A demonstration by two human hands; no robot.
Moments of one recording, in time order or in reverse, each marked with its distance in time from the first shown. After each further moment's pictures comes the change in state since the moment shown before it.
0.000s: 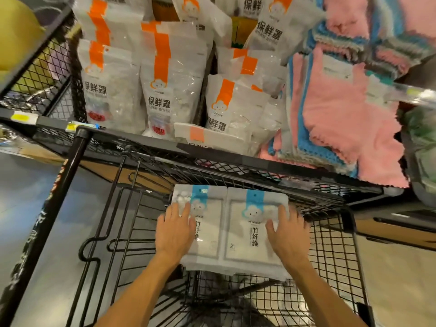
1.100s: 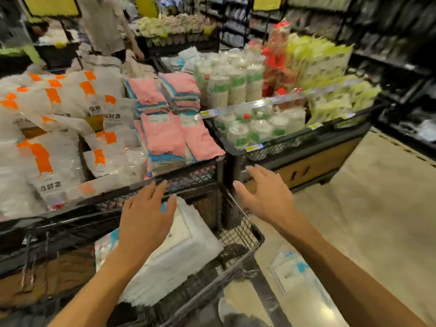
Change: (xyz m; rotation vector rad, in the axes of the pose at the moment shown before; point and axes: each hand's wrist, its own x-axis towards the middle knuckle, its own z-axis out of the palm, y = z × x) left_hand -0.217 0.167 -0.226 -0.108 0.274 0.571; right_hand -0.292 0.171 -0.223 0.376 0.420 0.180
